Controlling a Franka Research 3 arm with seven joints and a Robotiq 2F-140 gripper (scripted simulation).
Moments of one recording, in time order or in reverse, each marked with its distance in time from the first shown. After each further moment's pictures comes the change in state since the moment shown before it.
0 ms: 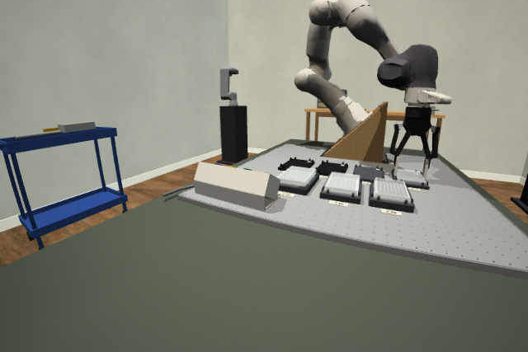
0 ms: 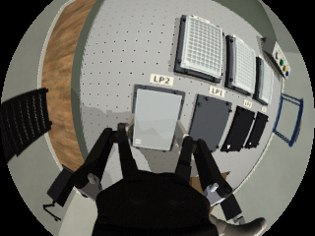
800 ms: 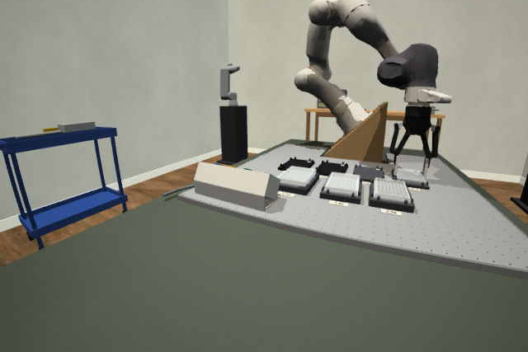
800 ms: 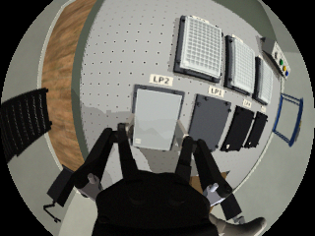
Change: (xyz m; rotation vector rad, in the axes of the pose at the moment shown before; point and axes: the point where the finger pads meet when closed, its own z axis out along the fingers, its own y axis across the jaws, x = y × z) arm 0.000 0.001 -0.002 -0.001 -0.001 0.001
